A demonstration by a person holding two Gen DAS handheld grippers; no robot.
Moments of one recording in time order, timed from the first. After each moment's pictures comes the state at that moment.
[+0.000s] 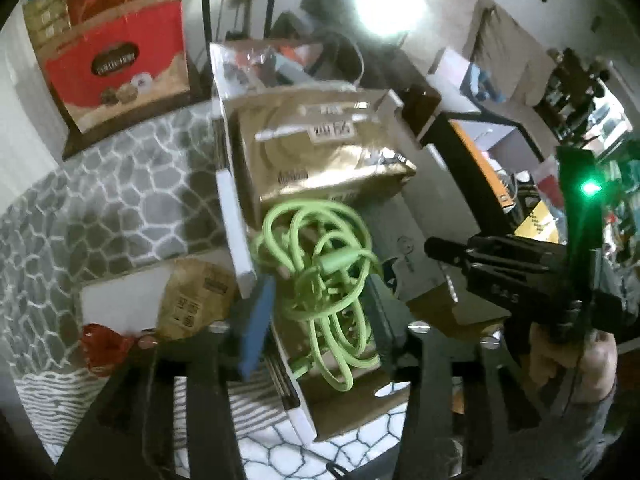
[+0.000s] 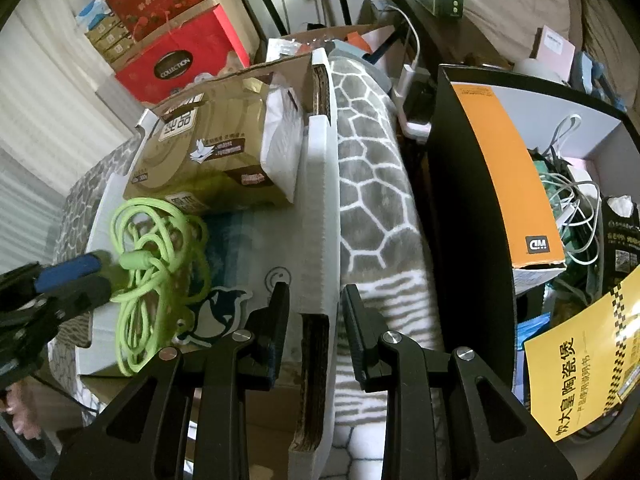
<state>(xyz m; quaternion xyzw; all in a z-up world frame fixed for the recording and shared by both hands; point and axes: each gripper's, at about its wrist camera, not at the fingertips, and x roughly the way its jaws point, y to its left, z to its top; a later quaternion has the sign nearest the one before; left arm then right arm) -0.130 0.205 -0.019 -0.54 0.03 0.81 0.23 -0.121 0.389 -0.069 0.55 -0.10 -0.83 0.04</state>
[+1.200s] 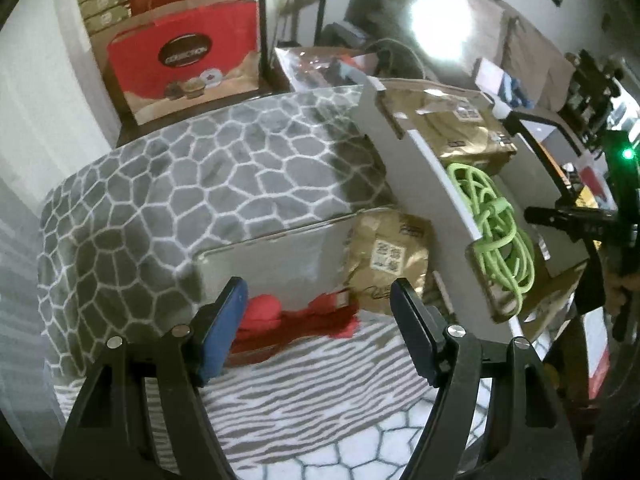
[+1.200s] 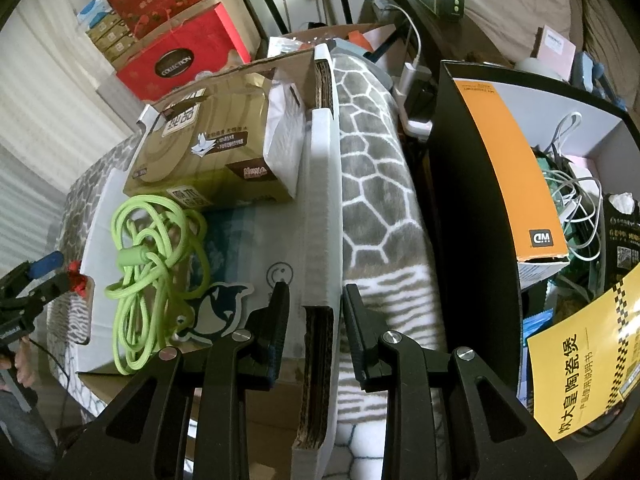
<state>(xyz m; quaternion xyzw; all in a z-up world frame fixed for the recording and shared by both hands) -0.136 0.092 -0.053 -0.52 0.05 0.83 0.20 -0.121 0.392 -0.072 0.55 -0.10 -0.83 0.04</state>
